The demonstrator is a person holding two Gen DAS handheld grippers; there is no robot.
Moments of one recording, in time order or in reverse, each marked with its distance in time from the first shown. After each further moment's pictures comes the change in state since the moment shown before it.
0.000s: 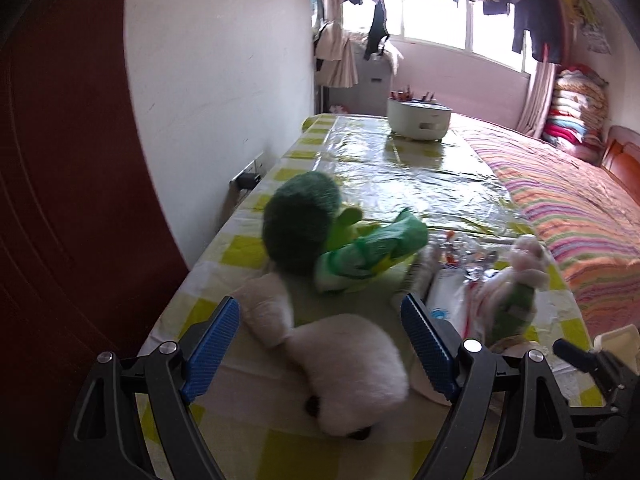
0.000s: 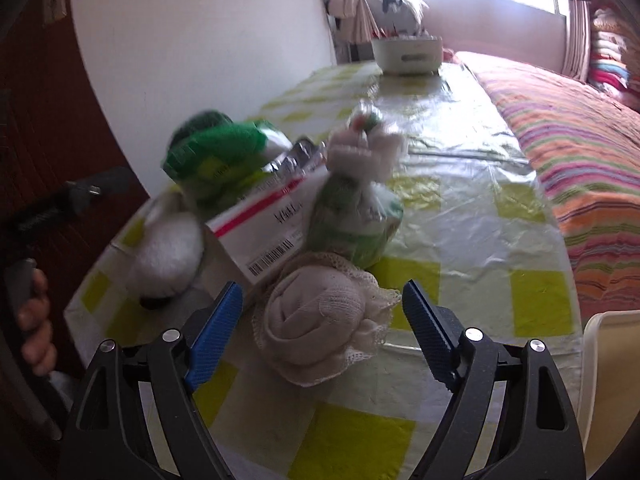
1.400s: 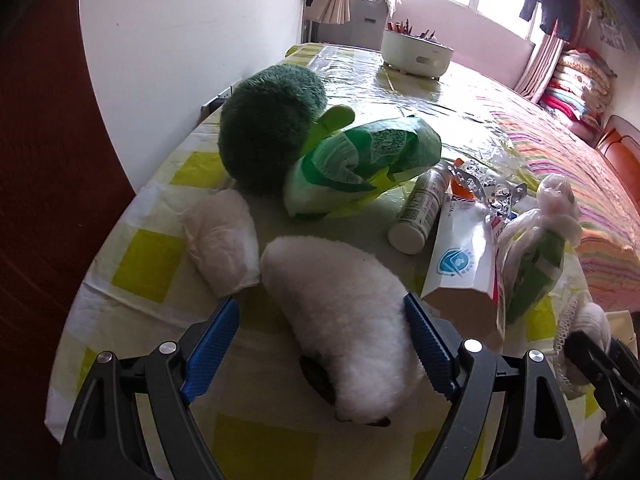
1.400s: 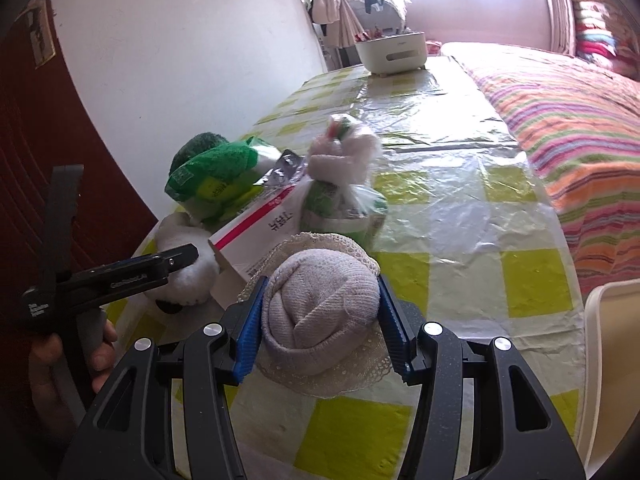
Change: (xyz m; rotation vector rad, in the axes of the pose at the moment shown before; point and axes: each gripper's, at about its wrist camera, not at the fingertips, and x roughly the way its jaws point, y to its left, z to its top) left arm 0.062 -0.009 -0.027 -0.033 0.232 -0.087; right arm -0.020 -0.020 -0.005 0.114 -0.043 0.059
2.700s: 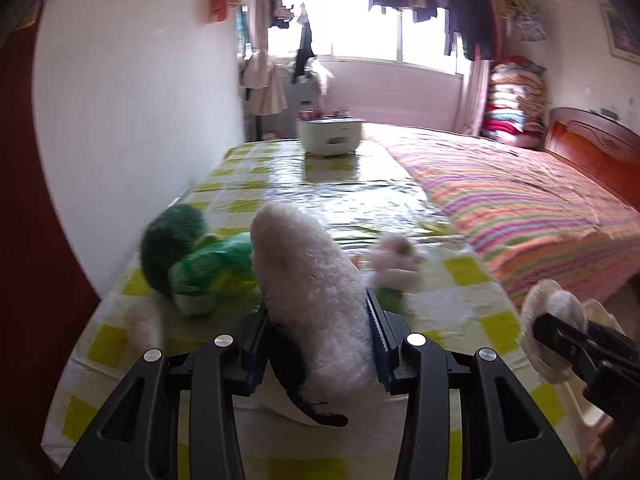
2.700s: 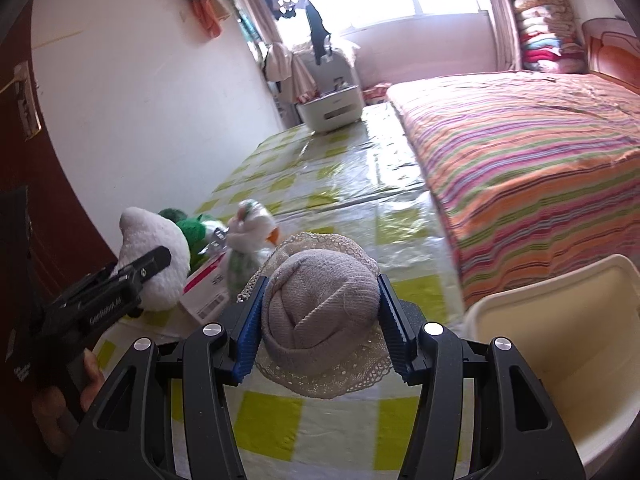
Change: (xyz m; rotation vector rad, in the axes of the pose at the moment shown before) left arm -0.069 -0.114 -0.009 0.212 -0.335 -0.090; right arm -0.078 -0.064 -0.002 0.109 -0.210 -0.106
